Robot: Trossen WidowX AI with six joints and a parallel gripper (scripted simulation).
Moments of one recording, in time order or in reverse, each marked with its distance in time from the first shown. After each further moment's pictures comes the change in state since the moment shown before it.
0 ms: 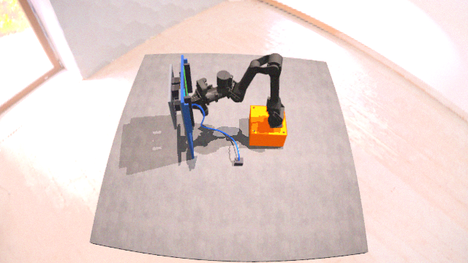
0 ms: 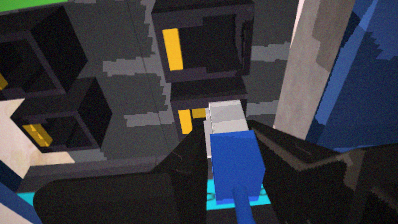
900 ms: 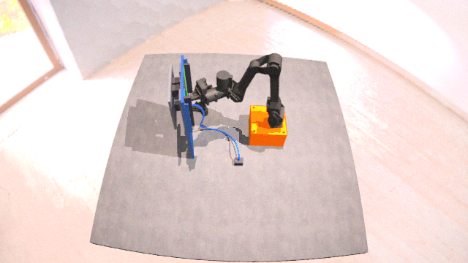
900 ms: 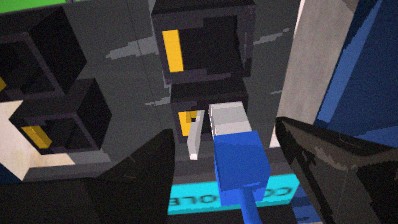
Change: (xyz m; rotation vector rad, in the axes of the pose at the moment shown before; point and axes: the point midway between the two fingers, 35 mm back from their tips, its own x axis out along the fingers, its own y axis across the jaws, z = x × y) arm 0.001 0.000 0.000 0.000 0.001 0.000
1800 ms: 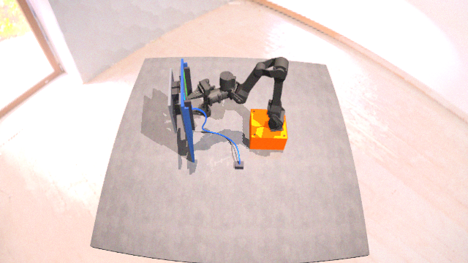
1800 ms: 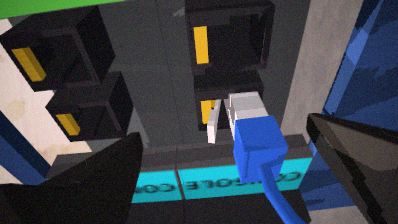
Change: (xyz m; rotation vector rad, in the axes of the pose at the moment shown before) arm -0.014 0.012 0.000 -0.003 -0.006 0.003
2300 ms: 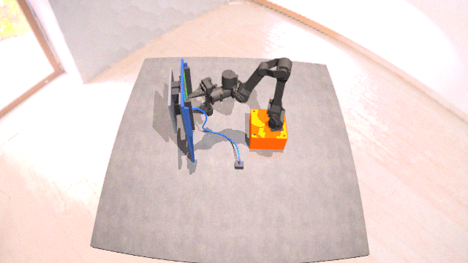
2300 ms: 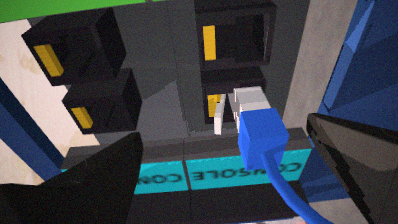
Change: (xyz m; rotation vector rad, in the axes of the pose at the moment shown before) arm -0.010 0.005 0.000 0.000 0.000 -0.001
